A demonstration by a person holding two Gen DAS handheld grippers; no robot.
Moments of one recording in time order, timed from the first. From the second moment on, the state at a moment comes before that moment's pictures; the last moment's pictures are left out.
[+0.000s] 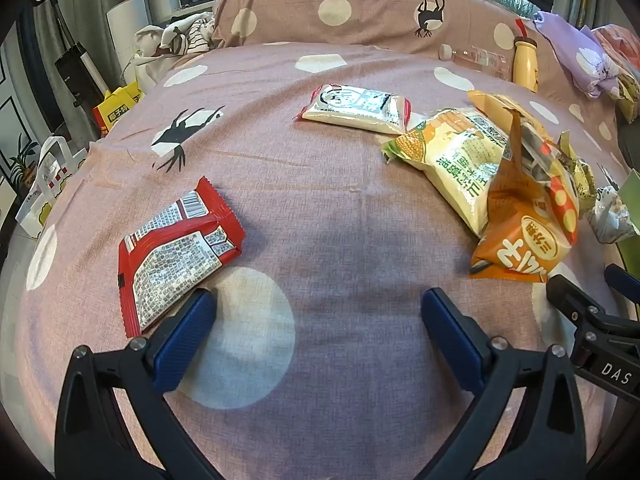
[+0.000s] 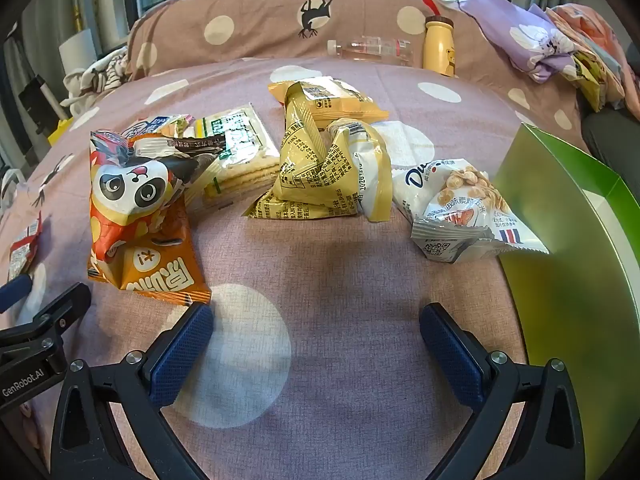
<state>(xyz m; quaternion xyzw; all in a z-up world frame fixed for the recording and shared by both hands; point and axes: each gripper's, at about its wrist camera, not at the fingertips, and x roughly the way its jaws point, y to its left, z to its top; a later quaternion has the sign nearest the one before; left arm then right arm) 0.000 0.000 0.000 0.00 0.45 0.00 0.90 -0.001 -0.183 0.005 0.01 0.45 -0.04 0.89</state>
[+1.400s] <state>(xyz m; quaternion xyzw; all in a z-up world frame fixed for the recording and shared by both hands) -0.001 -0.002 -0.001 0.01 0.44 0.00 0.90 -0.001 -0.184 0.005 0.01 0.45 -0.04 0.89</state>
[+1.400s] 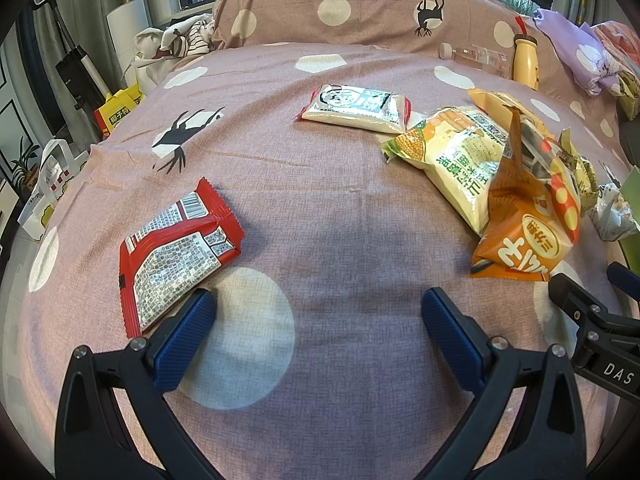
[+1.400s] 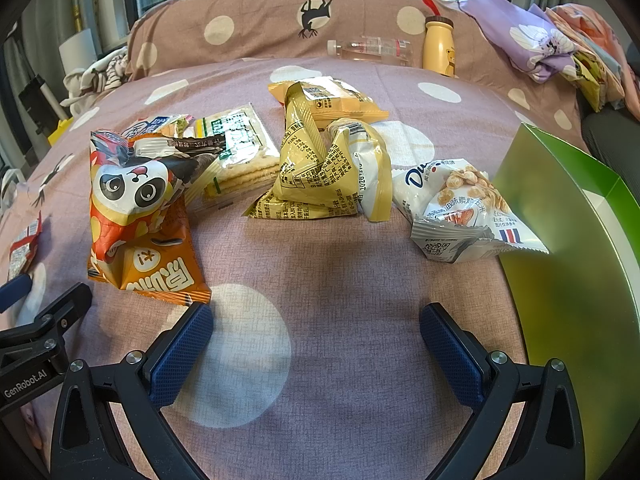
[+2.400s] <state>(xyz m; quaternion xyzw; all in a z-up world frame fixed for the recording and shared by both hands) -0.002 0.001 0.001 0.01 0.44 0.00 0.90 -0.001 -0.183 0.005 0.01 0.45 -0.04 0.89</state>
